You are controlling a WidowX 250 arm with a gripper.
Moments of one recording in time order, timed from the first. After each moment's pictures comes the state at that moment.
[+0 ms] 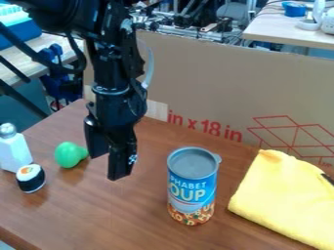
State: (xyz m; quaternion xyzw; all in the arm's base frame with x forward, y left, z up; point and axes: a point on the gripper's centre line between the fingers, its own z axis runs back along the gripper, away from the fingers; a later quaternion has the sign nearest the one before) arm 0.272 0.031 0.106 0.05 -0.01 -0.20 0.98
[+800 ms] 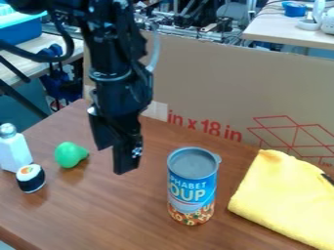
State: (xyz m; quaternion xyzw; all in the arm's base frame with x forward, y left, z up) arm 0.259 -0.002 0.135 0.03 -0.06 -0.25 0.97
